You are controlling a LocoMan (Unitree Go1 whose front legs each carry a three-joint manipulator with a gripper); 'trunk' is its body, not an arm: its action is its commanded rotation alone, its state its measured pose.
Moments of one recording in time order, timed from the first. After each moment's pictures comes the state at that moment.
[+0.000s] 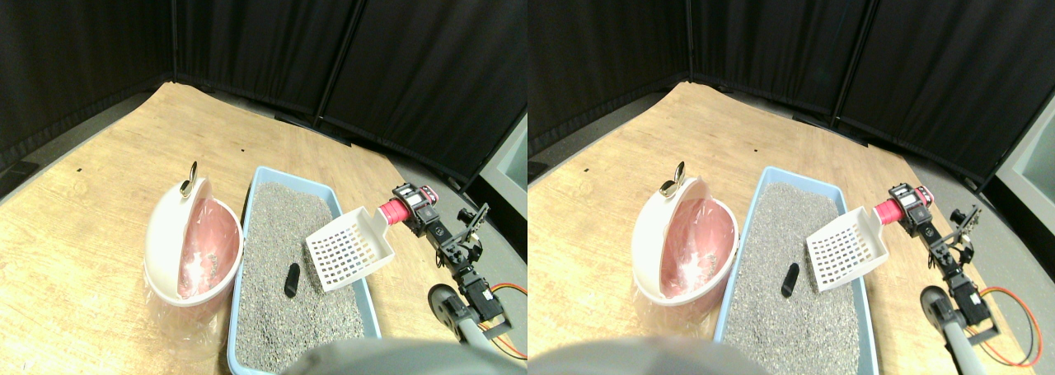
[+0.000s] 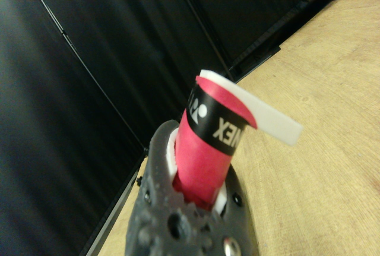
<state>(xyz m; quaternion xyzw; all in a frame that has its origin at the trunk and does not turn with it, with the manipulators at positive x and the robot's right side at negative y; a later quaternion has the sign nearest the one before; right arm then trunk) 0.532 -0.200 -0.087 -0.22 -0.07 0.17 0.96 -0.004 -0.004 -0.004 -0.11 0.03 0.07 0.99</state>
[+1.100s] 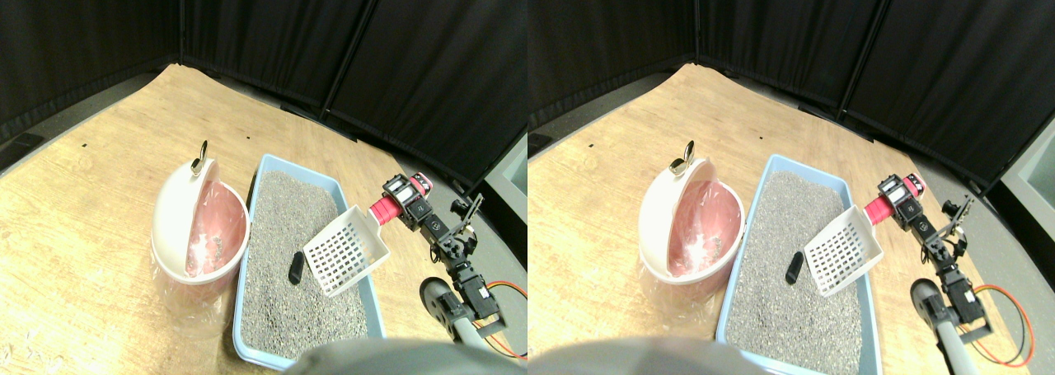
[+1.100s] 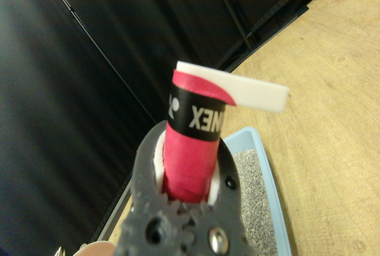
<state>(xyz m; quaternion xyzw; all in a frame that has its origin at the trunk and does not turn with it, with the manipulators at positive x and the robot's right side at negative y) 0.515 -0.158 -0.102 -0.33 -0.07 0.24 0.91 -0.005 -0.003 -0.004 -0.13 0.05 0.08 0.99</state>
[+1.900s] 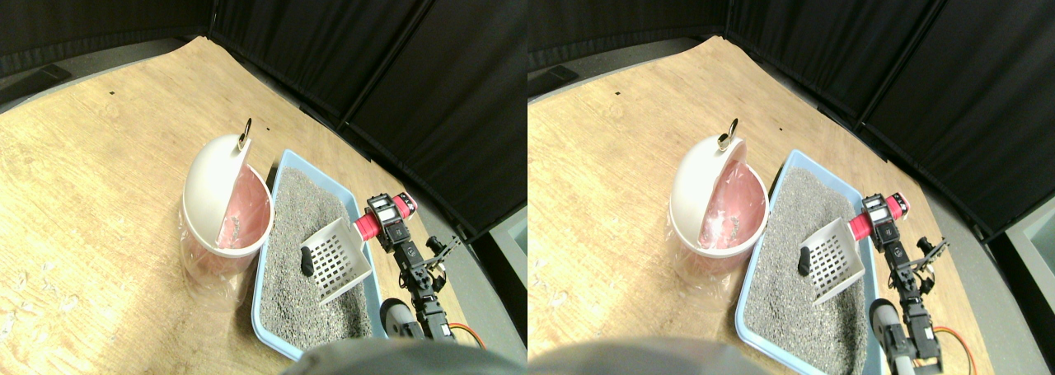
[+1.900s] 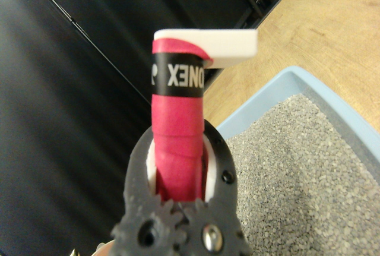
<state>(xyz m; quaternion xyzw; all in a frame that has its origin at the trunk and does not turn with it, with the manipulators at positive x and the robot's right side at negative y) 0.504 -0.092 -0.148 -0.27 -0.03 0.26 0.92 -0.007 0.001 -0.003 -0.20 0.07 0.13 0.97</state>
